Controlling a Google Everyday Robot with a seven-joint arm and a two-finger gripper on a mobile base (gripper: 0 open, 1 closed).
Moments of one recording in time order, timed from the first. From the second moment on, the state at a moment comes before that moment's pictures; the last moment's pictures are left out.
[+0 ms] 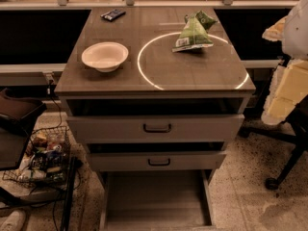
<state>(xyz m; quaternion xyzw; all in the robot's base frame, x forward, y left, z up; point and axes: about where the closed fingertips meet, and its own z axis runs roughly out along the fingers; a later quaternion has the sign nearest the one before) 0.438 -0.215 0.984 -0.60 0.78 -0.04 0.17</state>
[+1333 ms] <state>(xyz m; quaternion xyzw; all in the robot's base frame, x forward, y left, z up) 0.554 -0.260 1.020 -0.39 0.85 -0.06 0.34</state>
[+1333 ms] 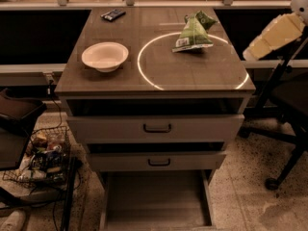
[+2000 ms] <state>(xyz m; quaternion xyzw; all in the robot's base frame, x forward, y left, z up) 0.605 -0.270 1.043 -0.30 0.85 -0.03 0.43</state>
